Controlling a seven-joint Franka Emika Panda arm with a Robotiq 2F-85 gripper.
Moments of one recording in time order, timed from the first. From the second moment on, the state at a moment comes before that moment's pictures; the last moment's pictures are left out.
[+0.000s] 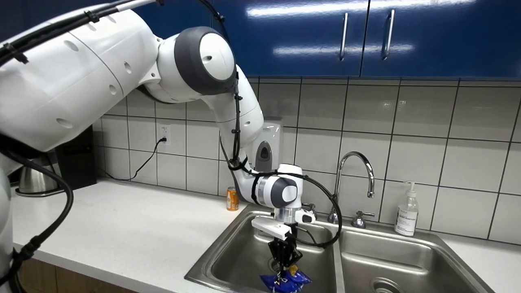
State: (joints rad) arm -0.28 0.82 -0.17 -1.80 0.02 2.46 0.06
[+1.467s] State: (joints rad) arm -0.34 0.69 -0.10 -1.82 0.06 2.47 -0.21
